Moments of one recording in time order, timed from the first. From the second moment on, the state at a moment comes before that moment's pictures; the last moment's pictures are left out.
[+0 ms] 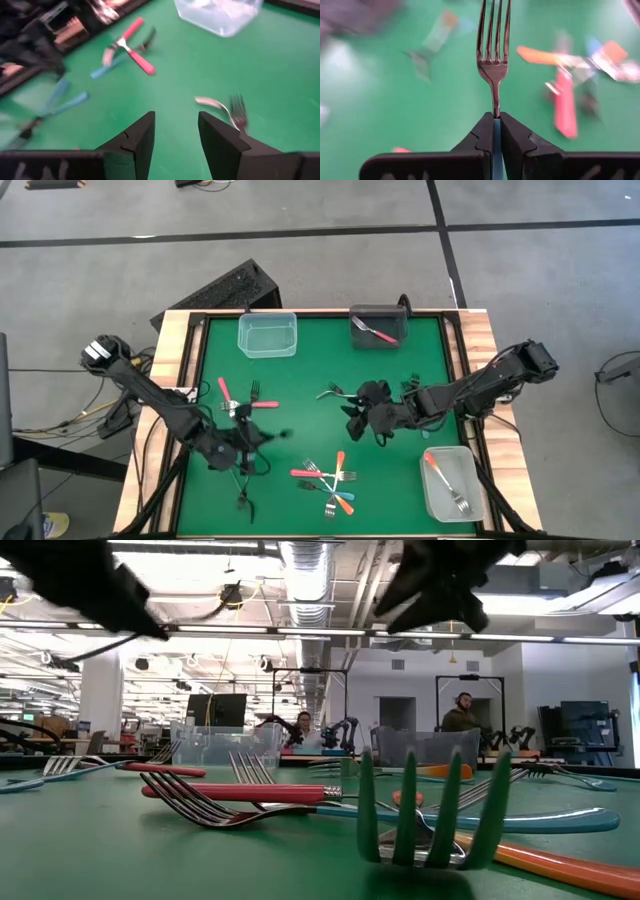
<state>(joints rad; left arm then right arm) -0.64 1.22 0.65 -0.25 -0.73 -0.52 0.31 1.45 0.99 -0.23 0.60 0.81</state>
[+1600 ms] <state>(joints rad) -0.47 1.22 0.65 0.06 -0.92 -0.30 0.15 1.87 1.04 0.86 0.35 0.46</state>
